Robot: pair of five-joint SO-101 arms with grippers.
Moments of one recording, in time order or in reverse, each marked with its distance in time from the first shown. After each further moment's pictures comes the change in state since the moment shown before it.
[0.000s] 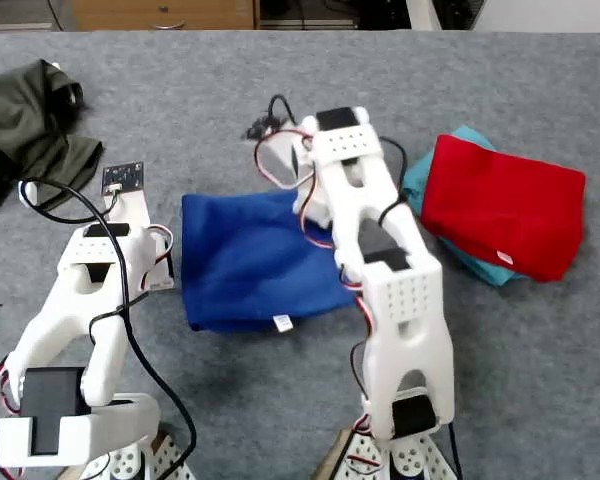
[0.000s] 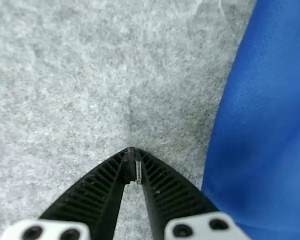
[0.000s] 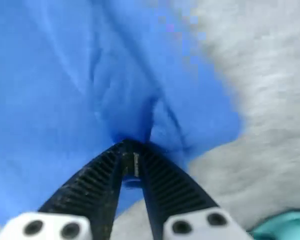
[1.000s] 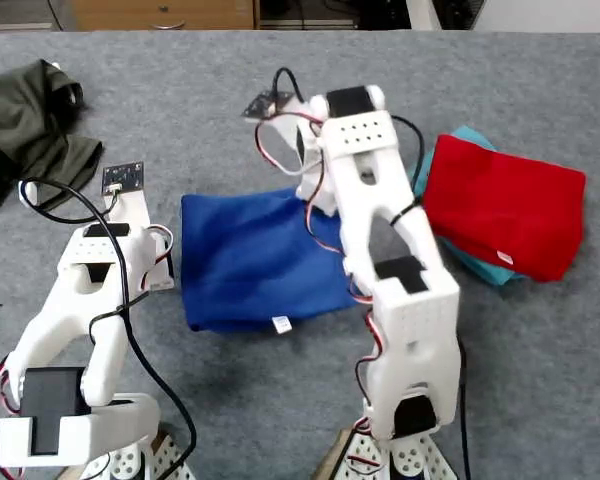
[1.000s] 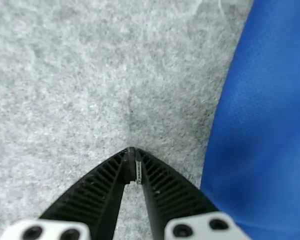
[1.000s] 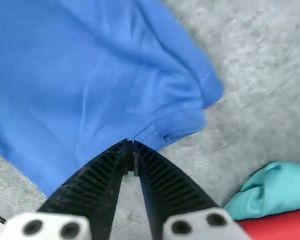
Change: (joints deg) left arm 0.1 0.0 0.0 0.0 0.0; right arm -0.3 -14.1 9.9 3.6 -1.6
